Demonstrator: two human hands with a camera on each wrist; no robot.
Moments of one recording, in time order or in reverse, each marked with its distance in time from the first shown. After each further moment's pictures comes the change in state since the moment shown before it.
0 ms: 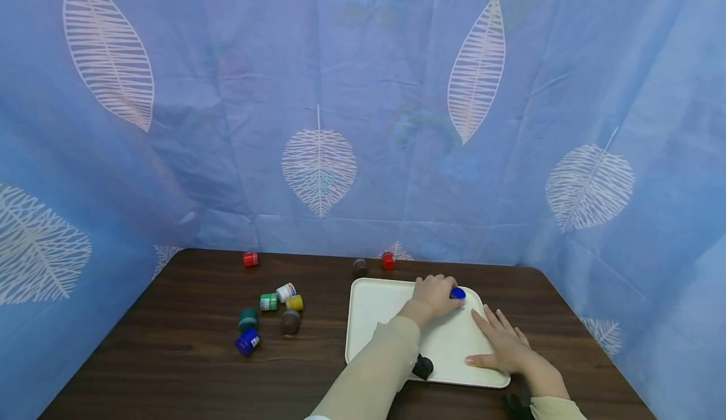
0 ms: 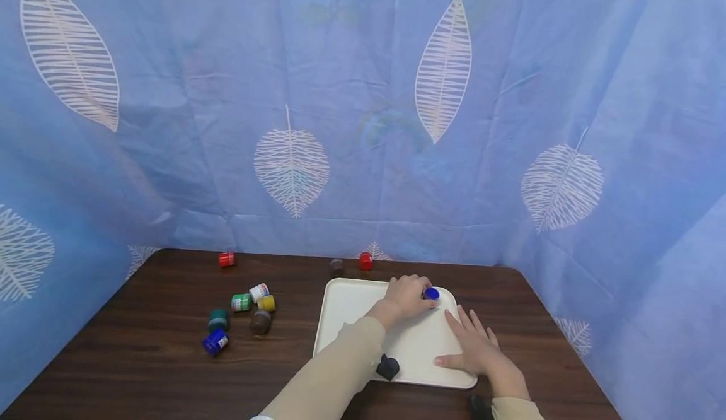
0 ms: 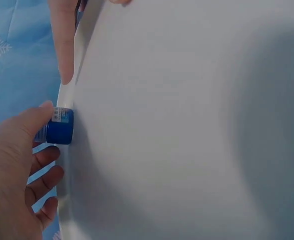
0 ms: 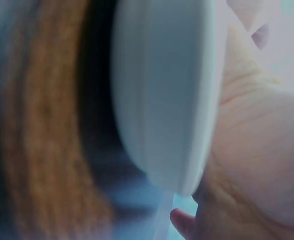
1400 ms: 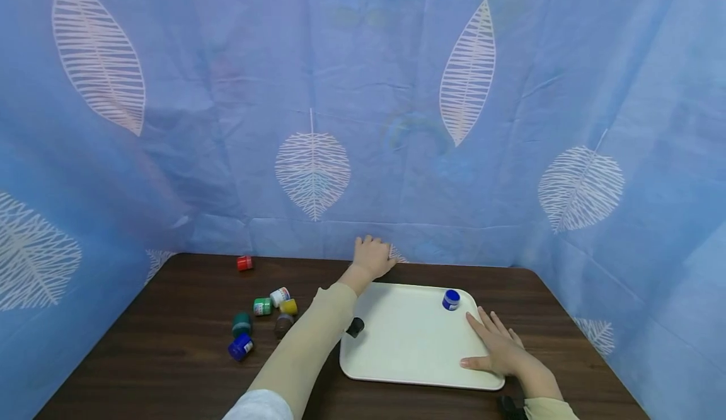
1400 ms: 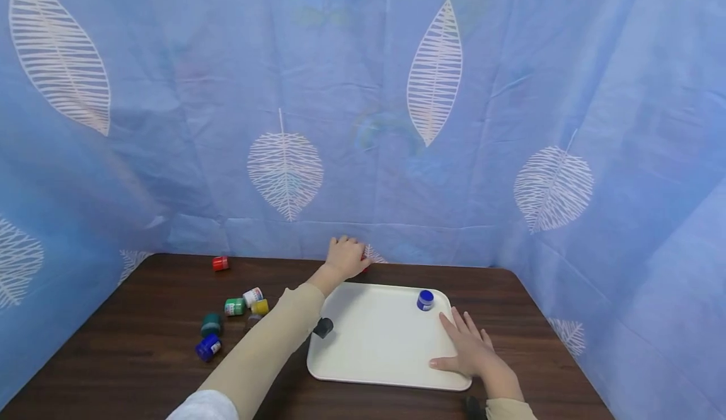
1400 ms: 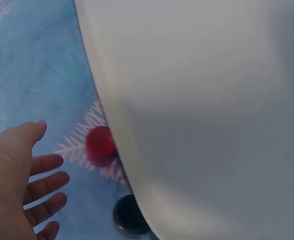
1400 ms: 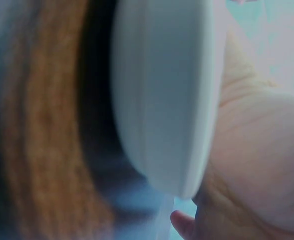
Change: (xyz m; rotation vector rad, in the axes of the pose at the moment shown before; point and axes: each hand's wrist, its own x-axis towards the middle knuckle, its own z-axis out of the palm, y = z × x) left_hand 0.009 -0.115 -0.071 0.242 0.092 -0.084; right_hand -0.002 -0.001 -0.002 0.006 -0.011 0.002
